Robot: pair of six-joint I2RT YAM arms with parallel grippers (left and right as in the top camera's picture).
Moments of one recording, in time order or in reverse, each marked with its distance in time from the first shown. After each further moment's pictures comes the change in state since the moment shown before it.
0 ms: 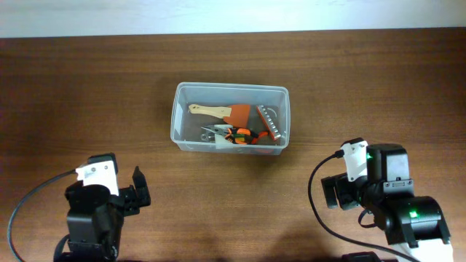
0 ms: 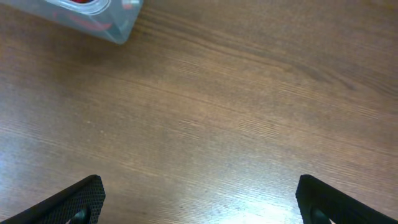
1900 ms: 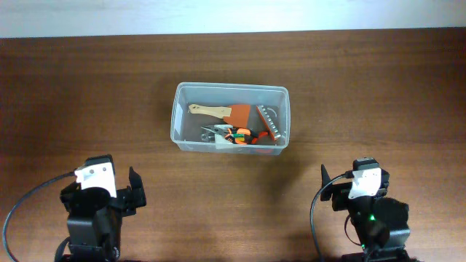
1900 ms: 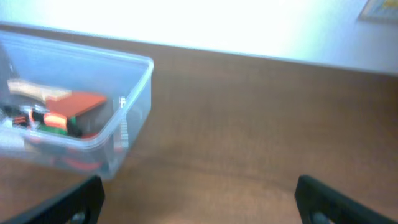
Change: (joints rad) left arm 0.000 -0.023 -0.018 0.019 -0.071 0.057; right arm 0.002 -0.620 -0.568 0.690 0.021 0.091
